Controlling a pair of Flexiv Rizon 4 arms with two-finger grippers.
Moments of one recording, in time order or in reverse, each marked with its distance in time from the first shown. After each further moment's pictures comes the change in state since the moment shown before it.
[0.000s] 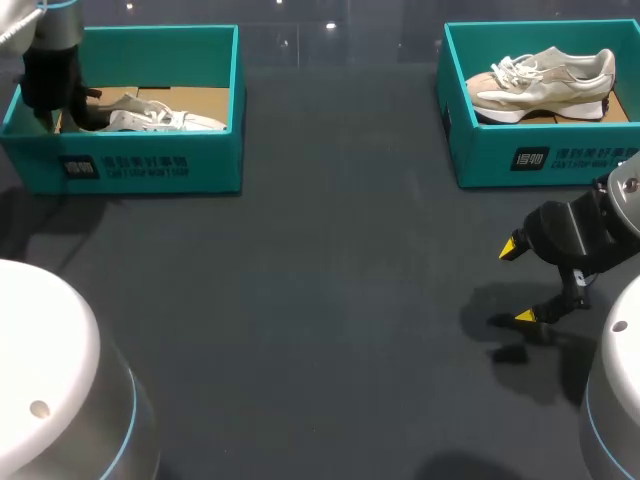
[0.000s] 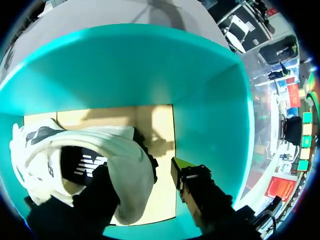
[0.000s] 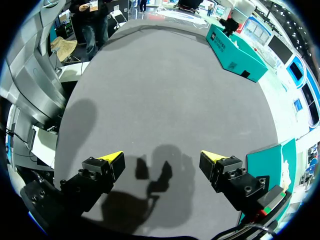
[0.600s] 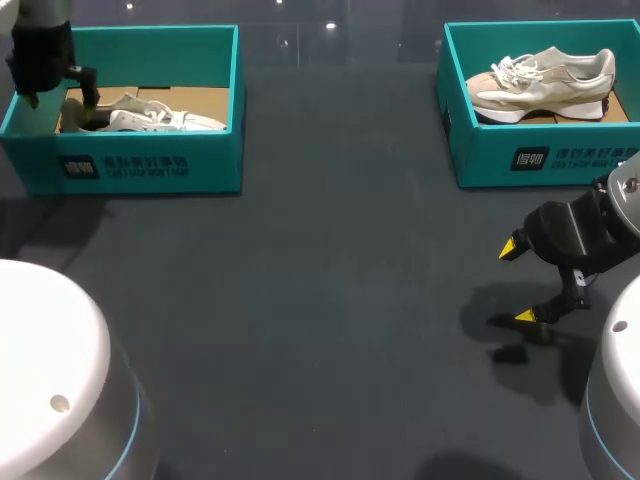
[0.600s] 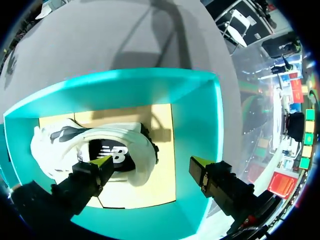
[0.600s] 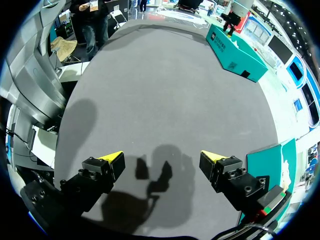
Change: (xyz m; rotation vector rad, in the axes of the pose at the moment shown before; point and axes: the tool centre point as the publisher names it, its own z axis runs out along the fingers) left arm -0.002 -0.004 -0.053 -0.069 -0.040 0.014; right arm 0.000 0.000 0.000 0.000 0.000 0.000
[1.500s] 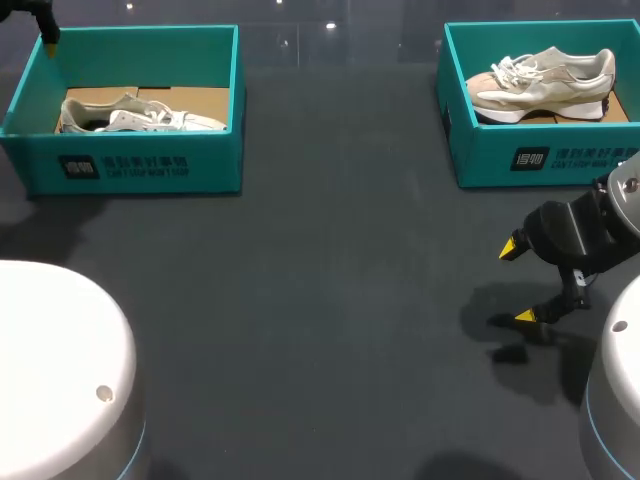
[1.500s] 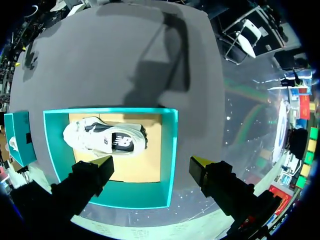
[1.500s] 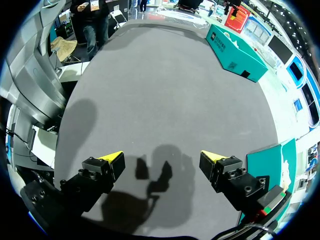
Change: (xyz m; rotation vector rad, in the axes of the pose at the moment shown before) left arm 0.033 -0.027 -0.133 -0.035 -0.072 -0.111; right arm 0.000 0.000 0.000 0.000 0.000 0.000
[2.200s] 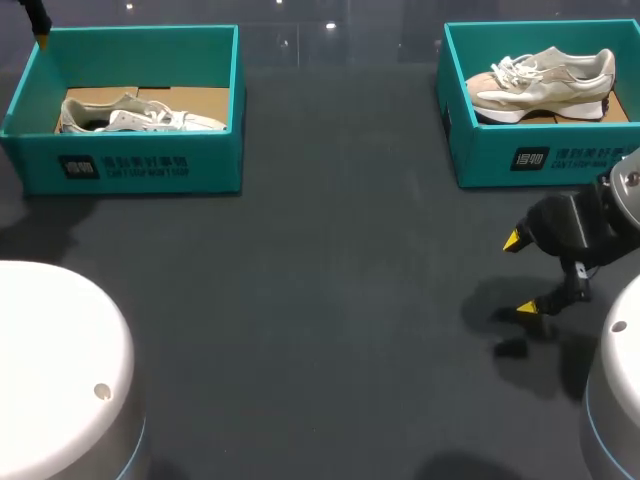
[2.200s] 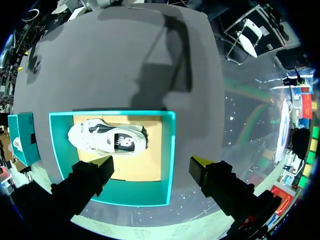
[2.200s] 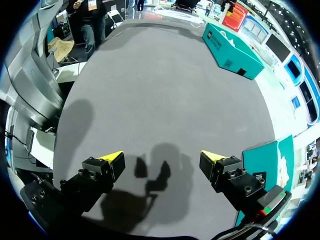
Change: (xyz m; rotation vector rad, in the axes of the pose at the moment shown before) left arm 0.005 -0.002 -0.011 0.000 -0.023 0.004; right arm -0.015 -0.005 -0.010 0.026 -0.032 0.040
